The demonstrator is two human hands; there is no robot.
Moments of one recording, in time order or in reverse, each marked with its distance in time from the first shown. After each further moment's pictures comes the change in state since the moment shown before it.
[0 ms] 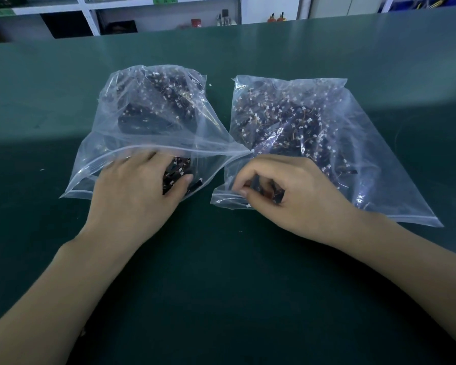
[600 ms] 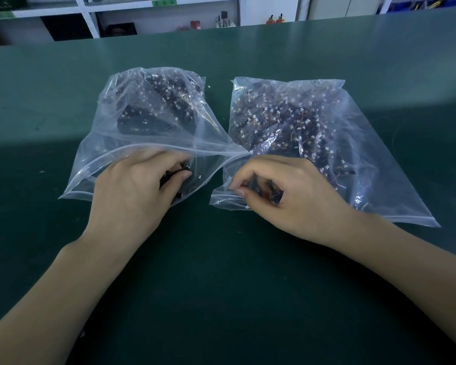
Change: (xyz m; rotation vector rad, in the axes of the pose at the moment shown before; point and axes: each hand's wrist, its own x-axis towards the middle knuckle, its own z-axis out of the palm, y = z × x) left_hand -0.001 -0.002 0.002 -0.182 0.176 0.103; right_hand -0.001 -0.002 0.000 0.002 0.036 -0.006
